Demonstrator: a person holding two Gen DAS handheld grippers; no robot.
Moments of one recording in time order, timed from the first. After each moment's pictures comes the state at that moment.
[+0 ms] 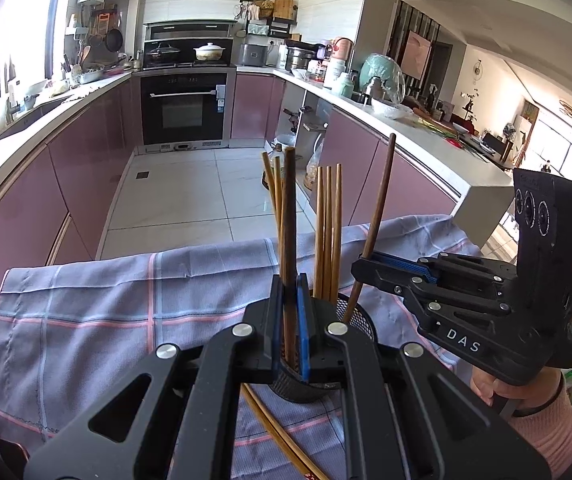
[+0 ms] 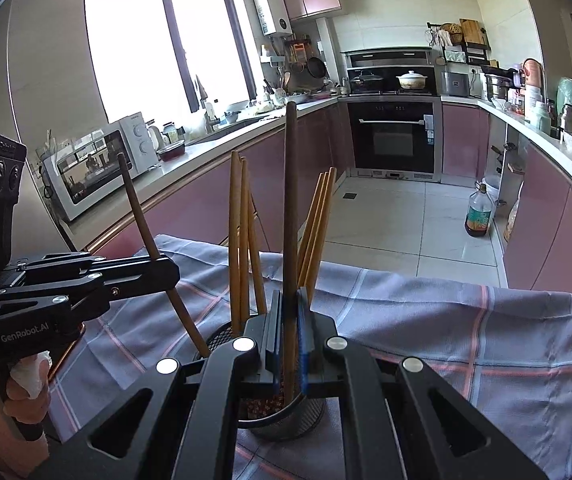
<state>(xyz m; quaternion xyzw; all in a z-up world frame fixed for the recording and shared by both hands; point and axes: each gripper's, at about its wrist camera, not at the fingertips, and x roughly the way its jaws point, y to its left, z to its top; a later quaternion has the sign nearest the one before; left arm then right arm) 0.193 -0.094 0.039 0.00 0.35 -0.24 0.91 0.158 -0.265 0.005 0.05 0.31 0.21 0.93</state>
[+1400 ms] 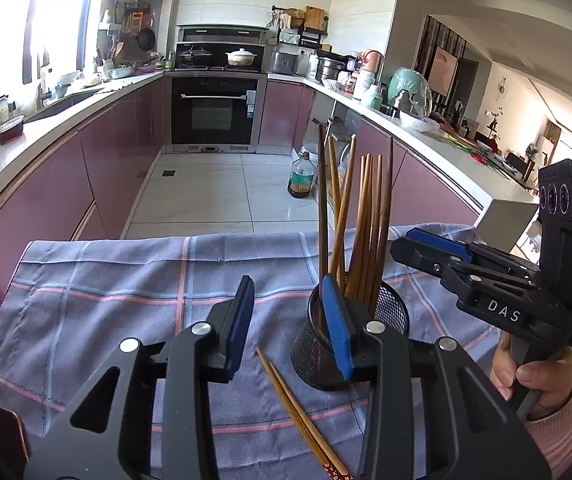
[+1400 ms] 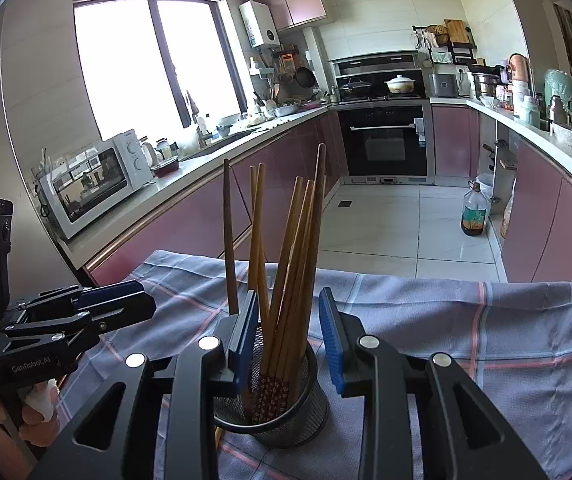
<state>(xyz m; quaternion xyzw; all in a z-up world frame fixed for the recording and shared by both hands) 0.180 -0.062 0.018 -0.02 0.33 -0.19 0.92 0.154 -0.269 0.003 0.08 0.29 0.20 0.93</state>
